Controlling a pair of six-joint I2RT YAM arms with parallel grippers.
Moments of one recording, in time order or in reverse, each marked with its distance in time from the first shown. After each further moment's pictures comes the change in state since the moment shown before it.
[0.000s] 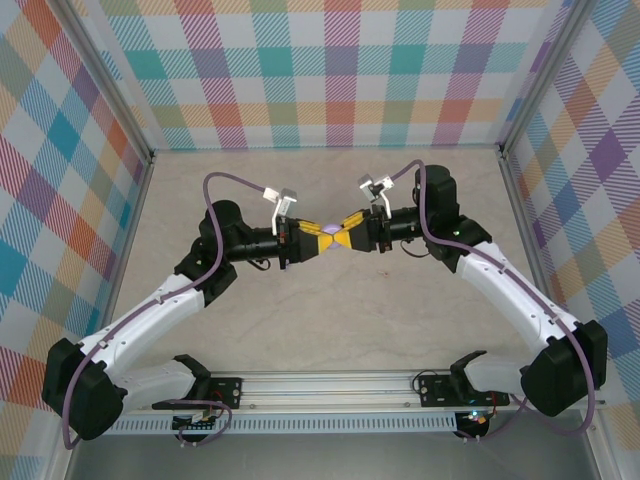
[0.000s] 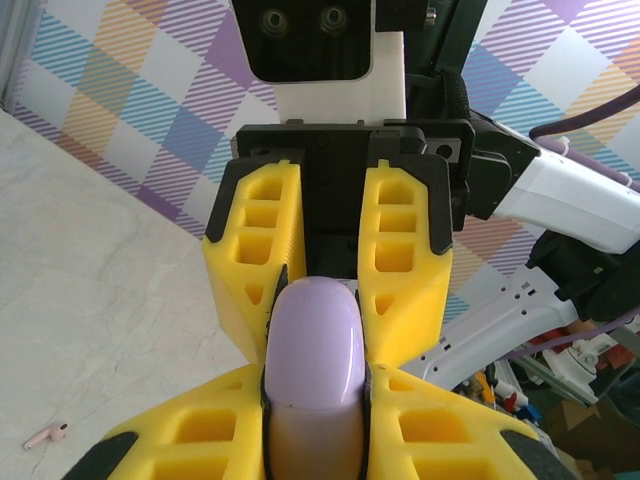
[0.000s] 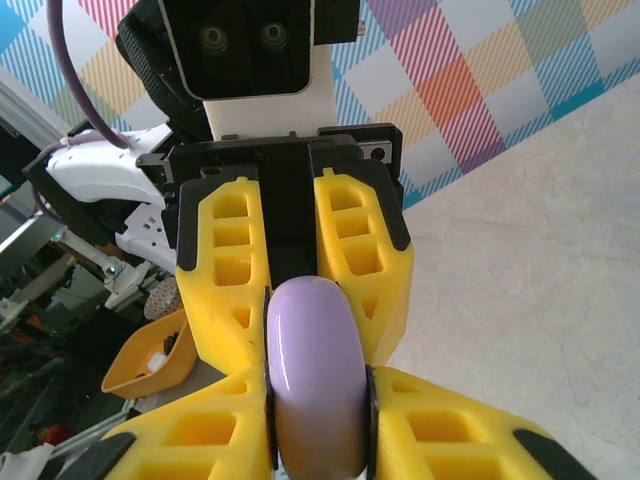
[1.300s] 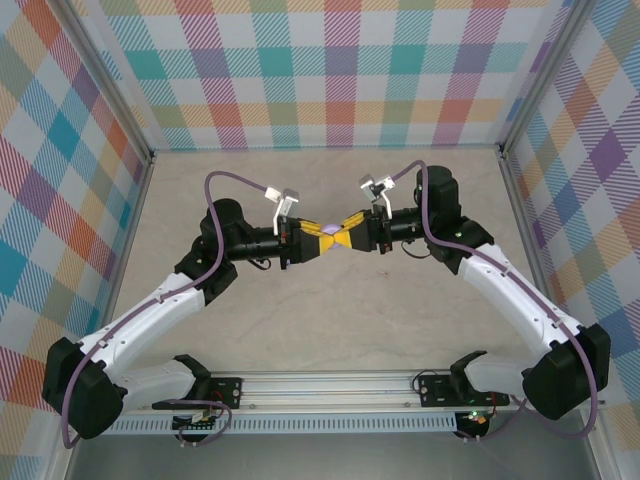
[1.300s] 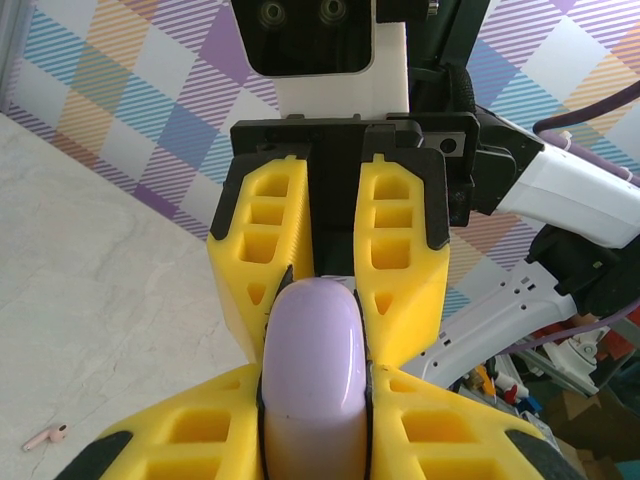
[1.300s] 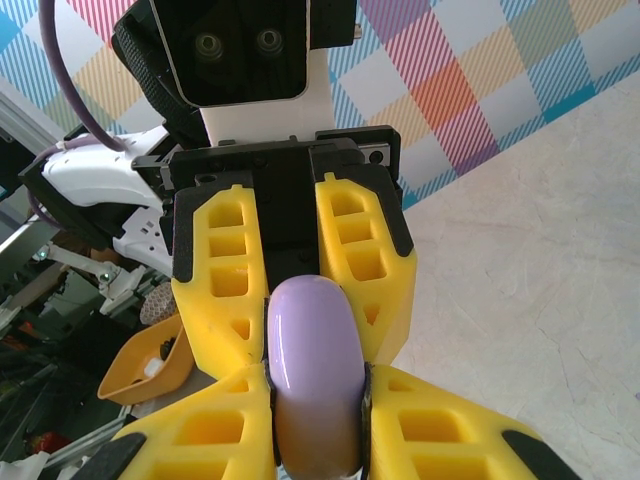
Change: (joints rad) left arm -0.008 0.006 0.017 -0.022 0.004 0.023; right arm 0.005 -0.018 0.000 -0.009 0.026 0.014
